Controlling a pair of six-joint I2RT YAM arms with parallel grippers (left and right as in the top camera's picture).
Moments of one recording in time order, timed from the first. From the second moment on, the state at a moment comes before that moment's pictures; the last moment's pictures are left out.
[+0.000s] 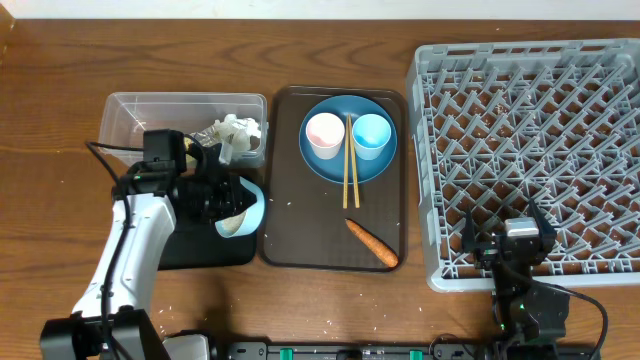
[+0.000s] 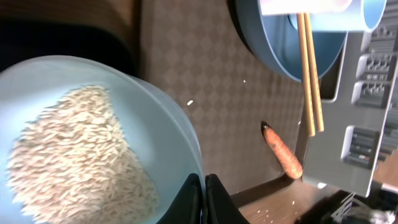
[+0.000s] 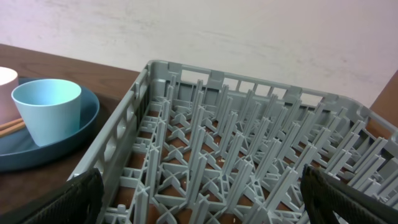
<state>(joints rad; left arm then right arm) 0.12 1.41 0.88 -0.78 0.65 -0.13 0.06 0.01 0.01 -0.07 0.02 -0.17</state>
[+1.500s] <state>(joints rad) 0.71 1.38 0.88 -0.81 1.46 -0.16 0.06 0.01 0.01 -0.07 0.02 -0.17</state>
